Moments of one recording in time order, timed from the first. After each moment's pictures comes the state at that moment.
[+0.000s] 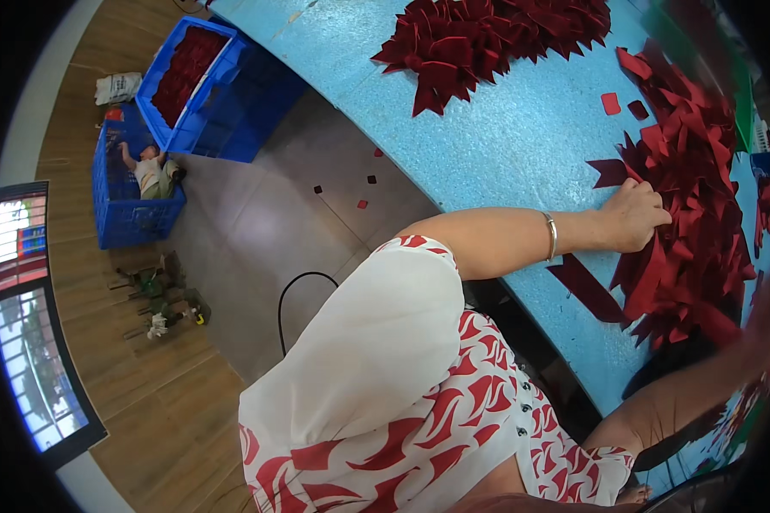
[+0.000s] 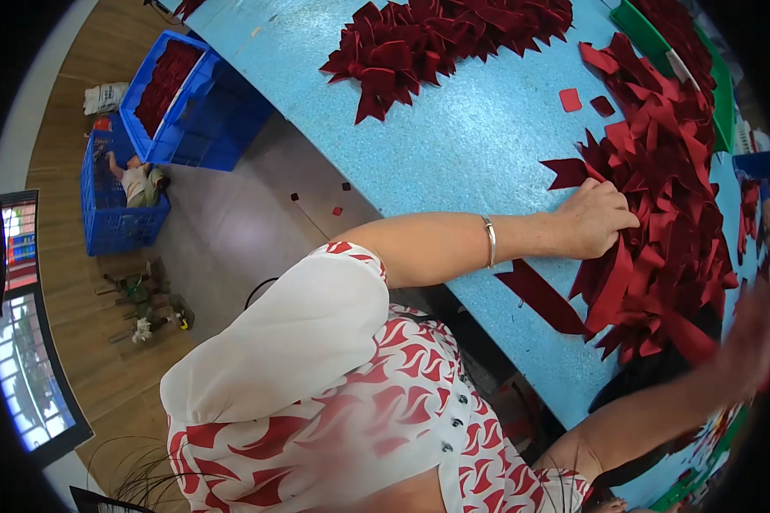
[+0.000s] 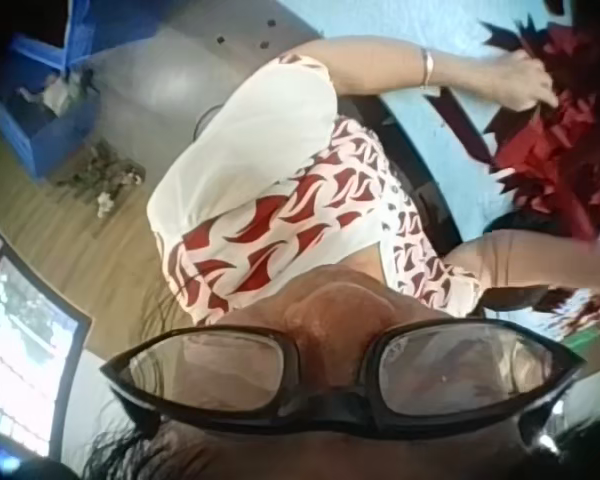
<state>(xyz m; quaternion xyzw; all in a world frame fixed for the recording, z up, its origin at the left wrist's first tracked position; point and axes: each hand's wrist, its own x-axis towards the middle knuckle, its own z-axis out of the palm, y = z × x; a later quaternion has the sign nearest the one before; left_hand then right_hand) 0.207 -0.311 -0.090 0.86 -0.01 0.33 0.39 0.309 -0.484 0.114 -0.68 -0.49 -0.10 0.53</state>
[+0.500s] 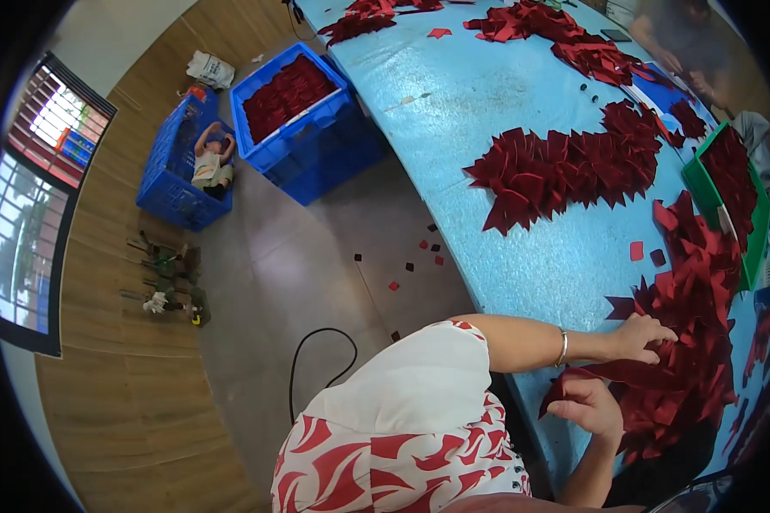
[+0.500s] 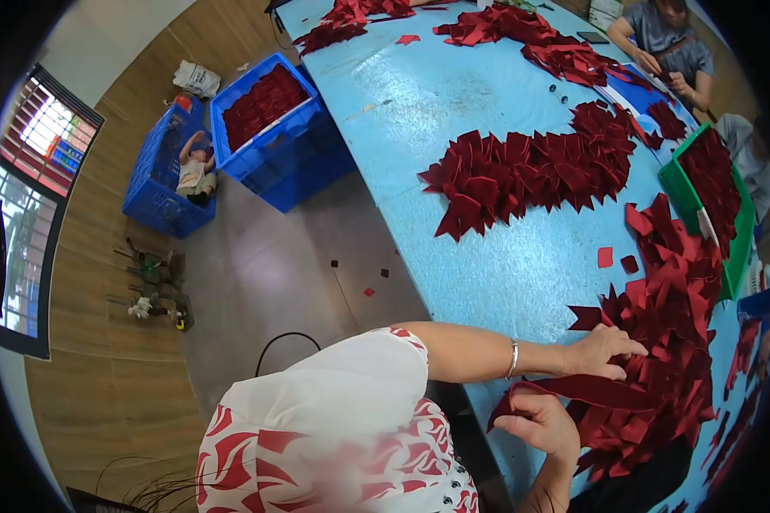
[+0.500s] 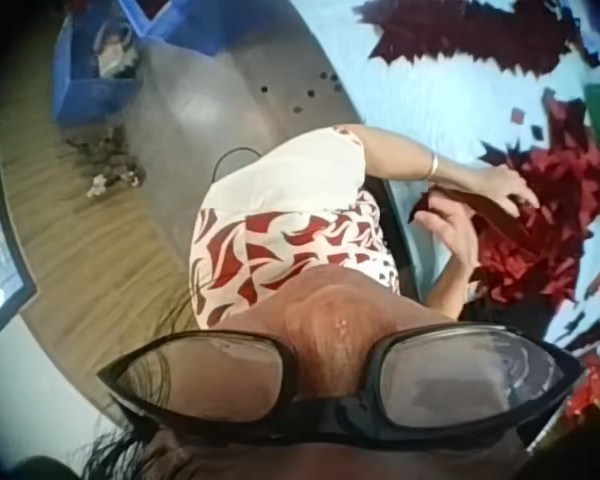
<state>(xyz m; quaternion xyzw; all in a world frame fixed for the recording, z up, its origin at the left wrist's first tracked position) 0.216 -0.316 -0.089 0.77 0.00 0.32 0.55 0.175 -0.410 -0.001 -0.56 -0.46 0.61 0.32</state>
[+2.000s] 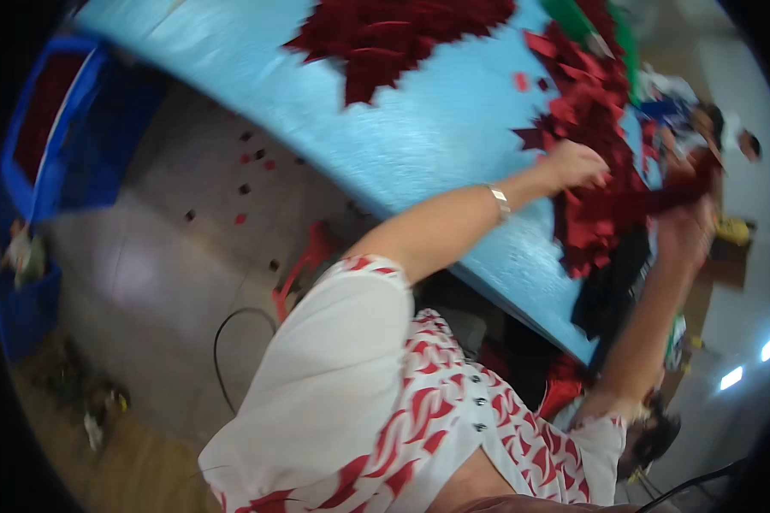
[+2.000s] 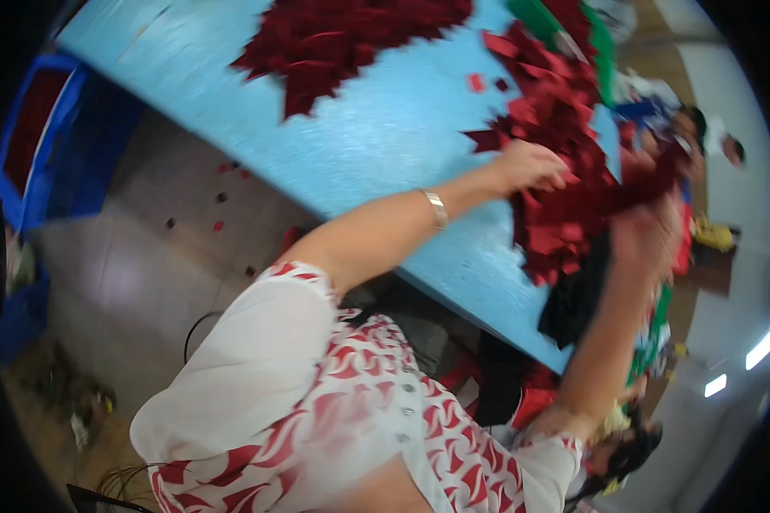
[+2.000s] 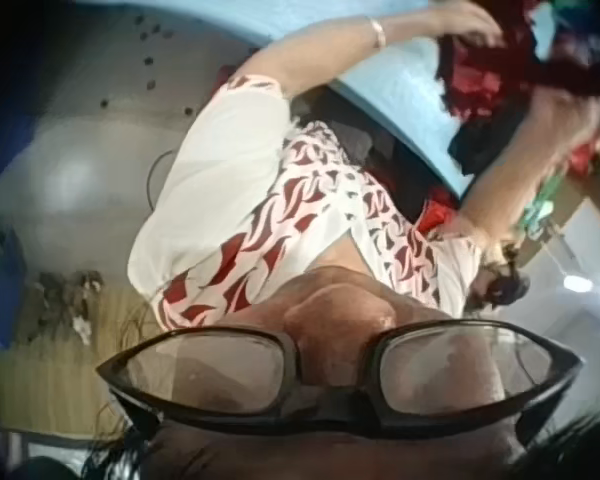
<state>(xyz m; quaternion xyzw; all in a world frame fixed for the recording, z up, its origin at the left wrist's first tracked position) 0.212 -0.289 -0.062 0.34 -0.06 0.07 0.94 0.205 -0.385 0.128 -0.58 -0.20 0.17 0.77</state>
